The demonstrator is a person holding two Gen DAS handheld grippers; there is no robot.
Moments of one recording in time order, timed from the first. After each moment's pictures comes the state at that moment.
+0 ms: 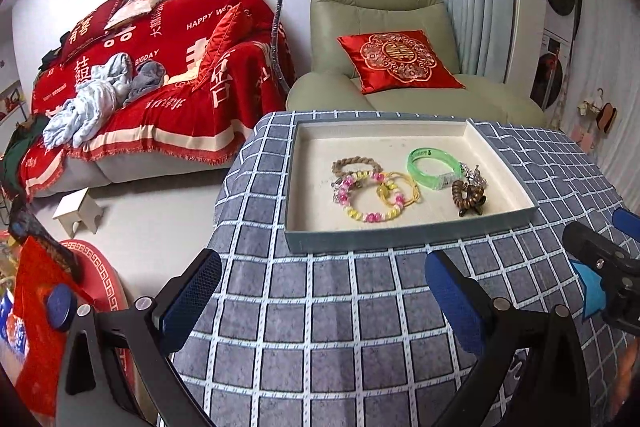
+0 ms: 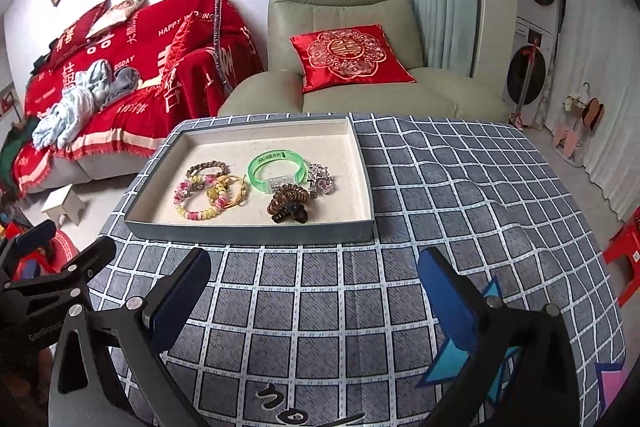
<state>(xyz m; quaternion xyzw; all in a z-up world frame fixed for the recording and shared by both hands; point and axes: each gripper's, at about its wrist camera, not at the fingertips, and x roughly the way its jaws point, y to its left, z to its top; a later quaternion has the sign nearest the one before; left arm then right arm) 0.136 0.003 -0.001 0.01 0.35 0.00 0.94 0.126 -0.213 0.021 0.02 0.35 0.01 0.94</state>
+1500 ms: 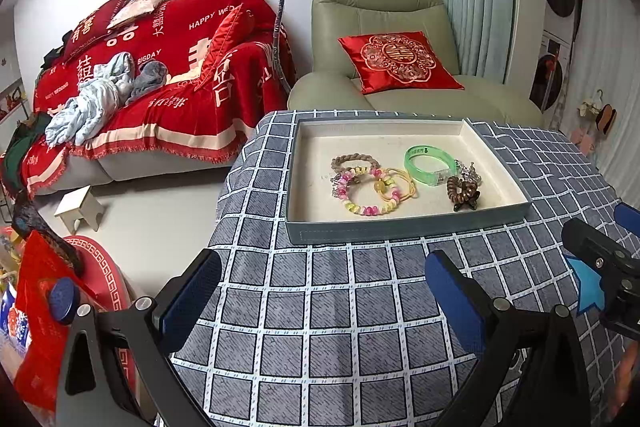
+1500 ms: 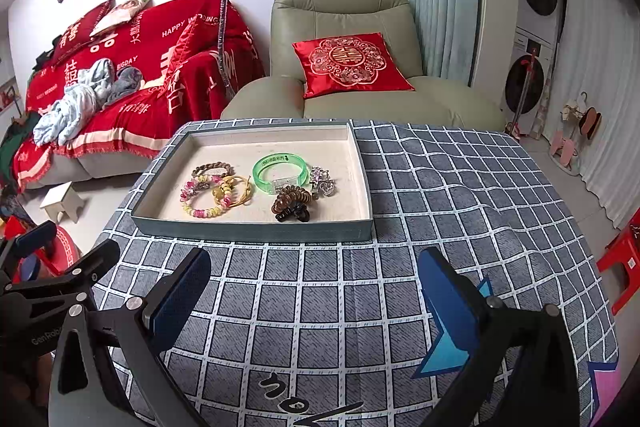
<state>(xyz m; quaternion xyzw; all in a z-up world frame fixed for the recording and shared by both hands) 0.123 0.000 0.006 0.01 0.35 0.00 0.94 0.114 -0.205 0.027 0.00 0.34 0.01 0.94</state>
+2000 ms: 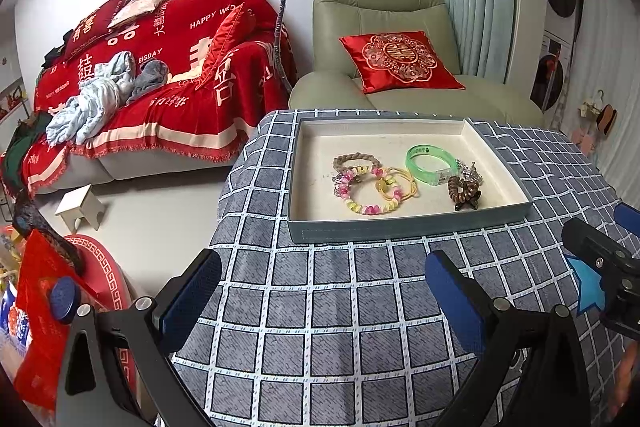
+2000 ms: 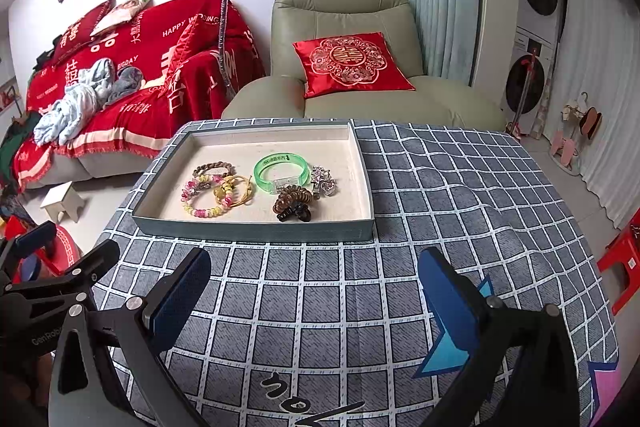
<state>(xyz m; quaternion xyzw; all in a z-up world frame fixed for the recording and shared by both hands) 0.124 0.001 0.006 0.01 0.35 0.00 0.94 0.113 -0.205 0.026 0.00 0.34 0.01 0.94</state>
